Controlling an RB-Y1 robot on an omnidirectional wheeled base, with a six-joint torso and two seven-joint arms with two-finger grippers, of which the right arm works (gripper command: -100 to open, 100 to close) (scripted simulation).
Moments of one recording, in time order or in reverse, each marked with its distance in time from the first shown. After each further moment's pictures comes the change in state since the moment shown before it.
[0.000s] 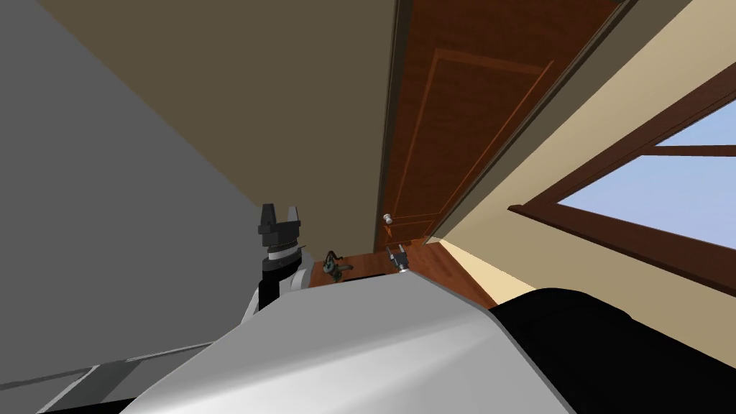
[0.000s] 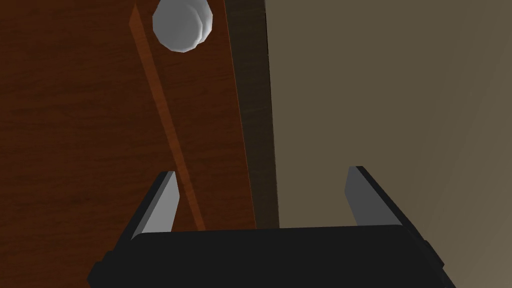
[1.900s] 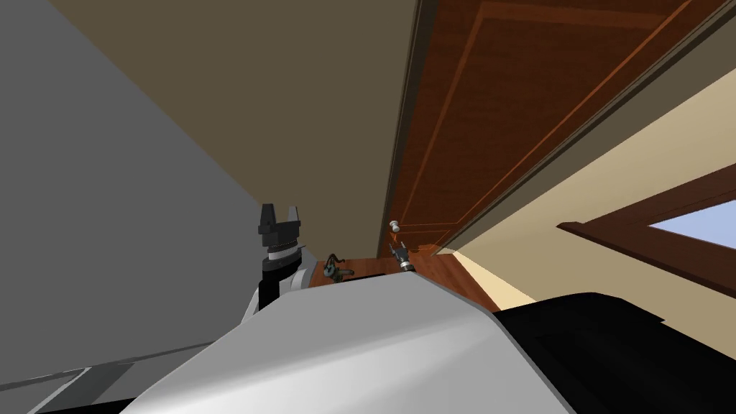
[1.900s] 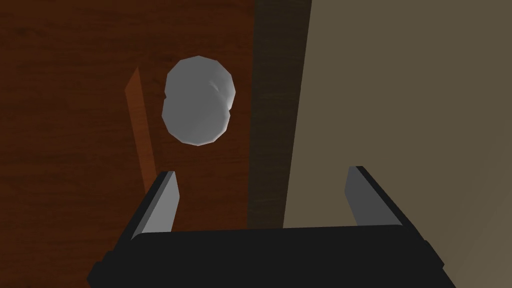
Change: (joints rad) arm -0.265 -0.044 -0.131 0.363 -0.020 -0.027 0.136
